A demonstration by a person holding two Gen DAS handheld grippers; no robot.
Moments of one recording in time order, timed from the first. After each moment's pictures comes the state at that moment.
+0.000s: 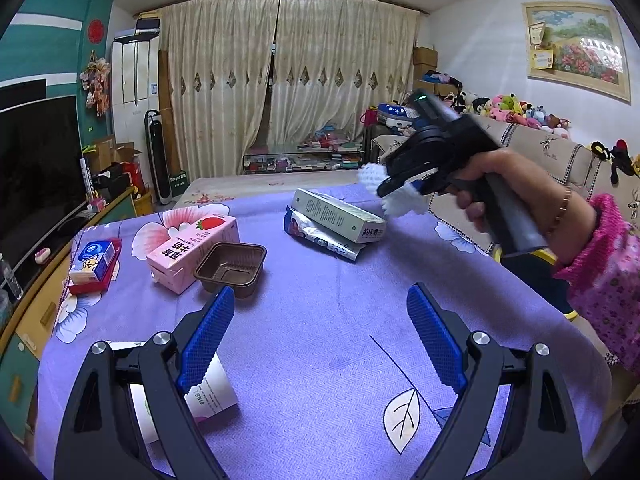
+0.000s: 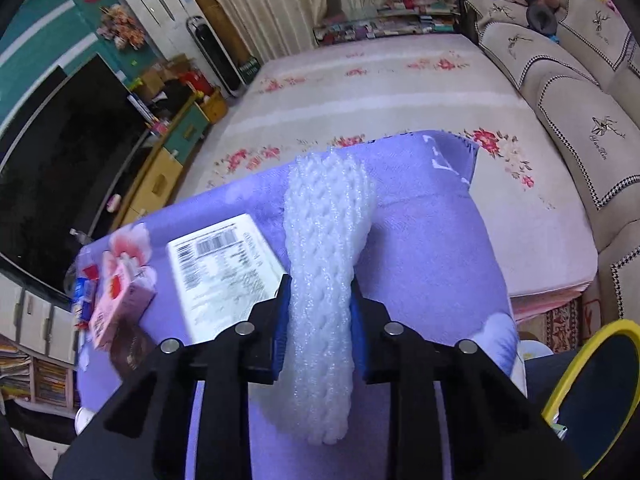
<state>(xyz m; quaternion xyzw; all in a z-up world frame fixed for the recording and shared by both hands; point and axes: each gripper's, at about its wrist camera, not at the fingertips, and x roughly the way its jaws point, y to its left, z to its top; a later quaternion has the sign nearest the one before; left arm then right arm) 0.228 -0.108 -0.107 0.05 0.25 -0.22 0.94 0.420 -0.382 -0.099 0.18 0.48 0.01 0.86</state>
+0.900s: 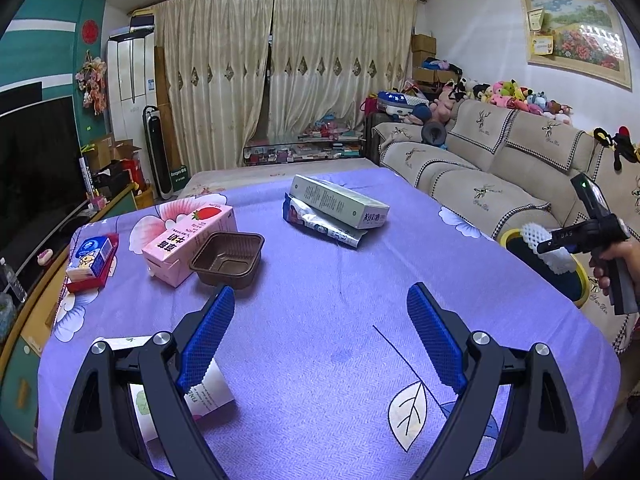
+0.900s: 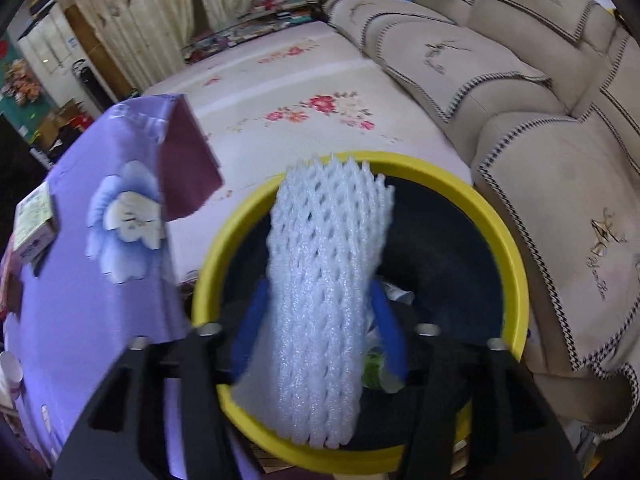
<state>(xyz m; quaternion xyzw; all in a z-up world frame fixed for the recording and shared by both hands) 0.235 -0.114 -0.117 0.06 0.26 -0.22 0.94 0.204 -0.581 -0.171 0.21 0.48 -0.21 0.83</state>
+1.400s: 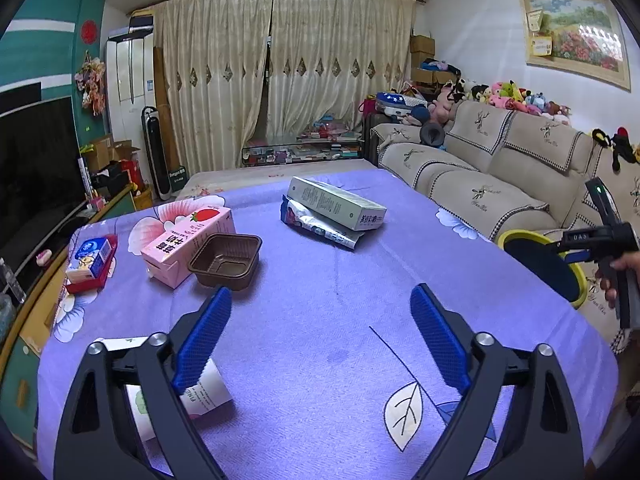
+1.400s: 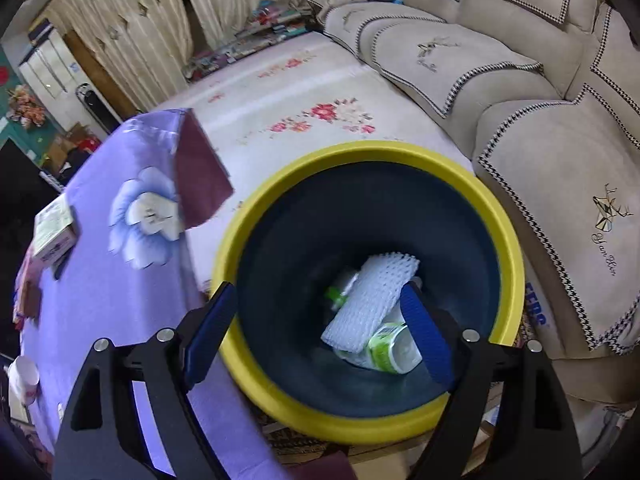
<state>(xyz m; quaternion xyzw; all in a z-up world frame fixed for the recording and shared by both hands) 0.235 -0.113 -0.116 0.06 0.26 -0.23 0.94 0.170 -0.563 -0.156 0.24 0.44 -0.19 0.84</state>
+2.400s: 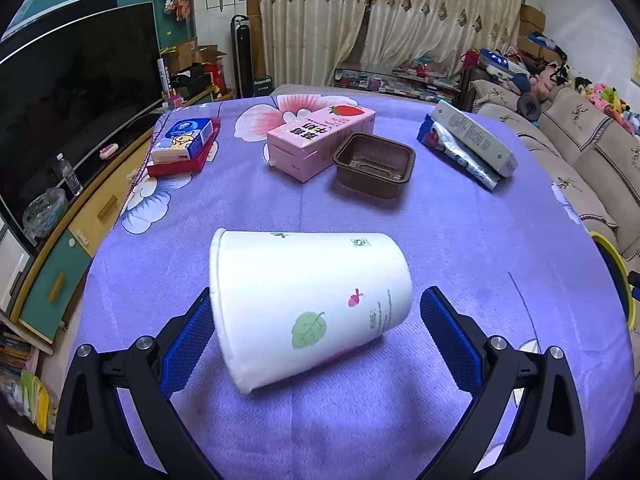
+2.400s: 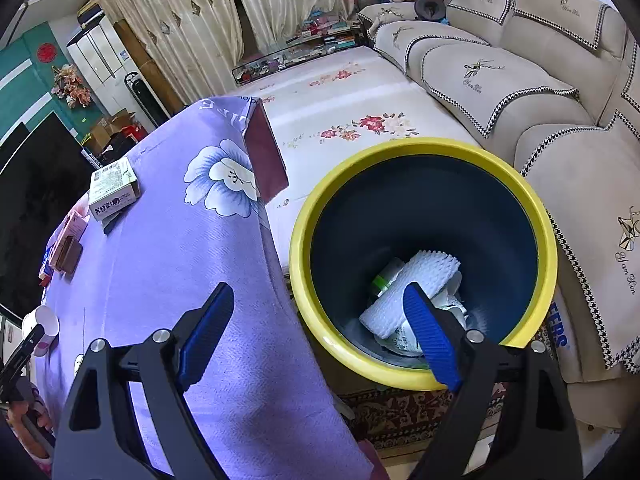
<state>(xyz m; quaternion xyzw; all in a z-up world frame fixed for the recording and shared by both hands) 0.273 -0.043 -0.158 0.01 0.41 -0.06 0.91 0.152 -0.511 -0.144 0.22 0.42 -0.12 0.87</state>
